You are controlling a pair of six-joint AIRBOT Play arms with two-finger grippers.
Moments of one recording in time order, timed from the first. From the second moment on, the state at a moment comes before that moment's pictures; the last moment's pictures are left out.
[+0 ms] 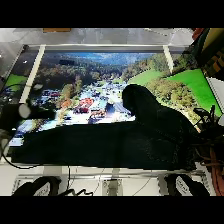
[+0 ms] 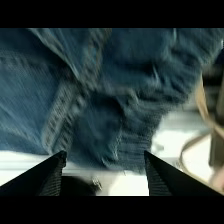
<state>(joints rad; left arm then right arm) -0.01 -1.08 0.86 1.47 -0.81 -1.30 -0.39 -0.88 0.80 -1.58 1.54 1.22</state>
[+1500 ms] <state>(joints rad) -0.59 -2.07 1.74 0.71 -0.63 -1.45 -0.39 -0.88 0.79 -1.28 1.32 1.22</state>
